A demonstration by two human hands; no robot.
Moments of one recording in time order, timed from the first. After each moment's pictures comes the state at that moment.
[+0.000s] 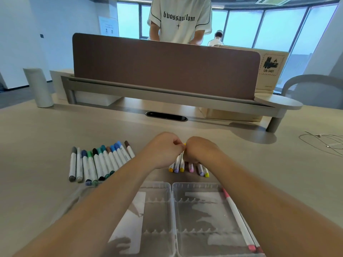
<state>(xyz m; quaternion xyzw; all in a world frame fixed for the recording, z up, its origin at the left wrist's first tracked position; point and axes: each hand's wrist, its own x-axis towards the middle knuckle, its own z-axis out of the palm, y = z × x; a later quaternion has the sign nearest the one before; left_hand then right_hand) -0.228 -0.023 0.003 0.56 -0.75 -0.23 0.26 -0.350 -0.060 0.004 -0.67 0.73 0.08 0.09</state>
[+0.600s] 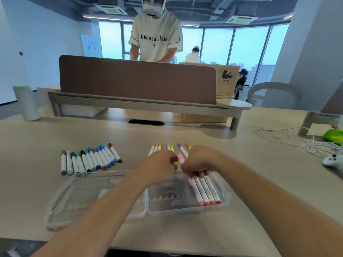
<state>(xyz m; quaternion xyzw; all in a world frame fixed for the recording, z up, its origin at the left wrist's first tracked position) -0.279 0.062 -0.008 0.54 -0.82 -0.15 0.13 -0.419 0.083 0.044 -0.67 0.71 0.05 0.24</state>
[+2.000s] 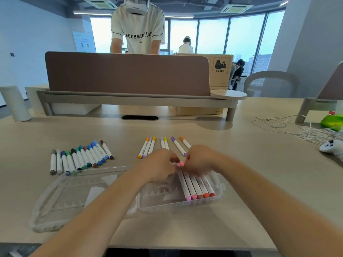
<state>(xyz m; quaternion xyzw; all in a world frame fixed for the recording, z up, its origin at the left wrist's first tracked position) -0.297 0.069 -0.011 0.51 -0.83 -0.21 0.12 -0.455 0.074 0.006 -0.68 0.69 -0.03 0.25</state>
